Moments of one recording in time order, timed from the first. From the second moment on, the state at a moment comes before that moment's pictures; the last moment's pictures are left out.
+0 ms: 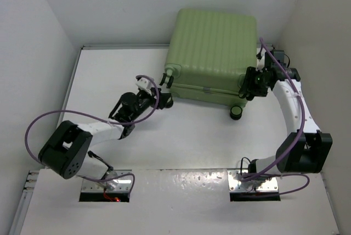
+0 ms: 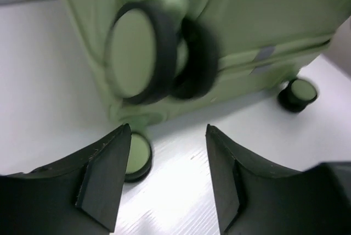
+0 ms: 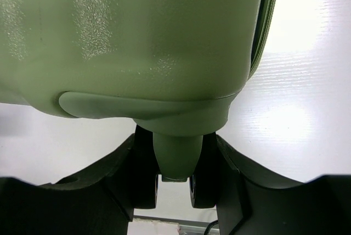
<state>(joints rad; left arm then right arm) -0.53 1.39 0.50 0.90 0.15 -0.24 -0.07 1.41 1.25 -0.86 -0.18 0.17</state>
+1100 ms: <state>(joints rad) -0.38 1.87 0.75 1.06 0.34 -0.20 -0.06 1.44 1.25 -0.86 -0.20 0.16</state>
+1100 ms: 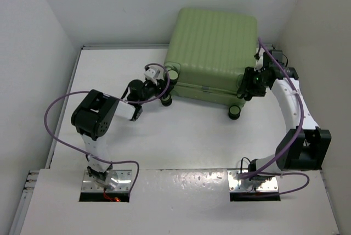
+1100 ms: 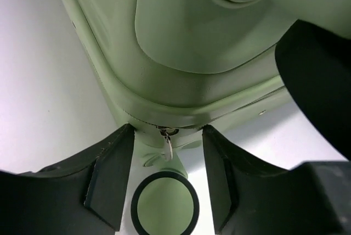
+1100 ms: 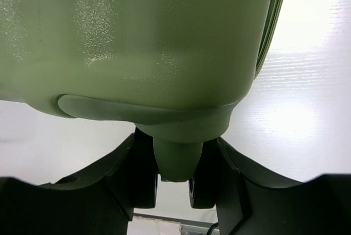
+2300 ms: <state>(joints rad) -0.38 1.82 0.67 1.14 0.32 -0.19 -0.06 1.44 1.25 -0.83 -0.21 0.20</state>
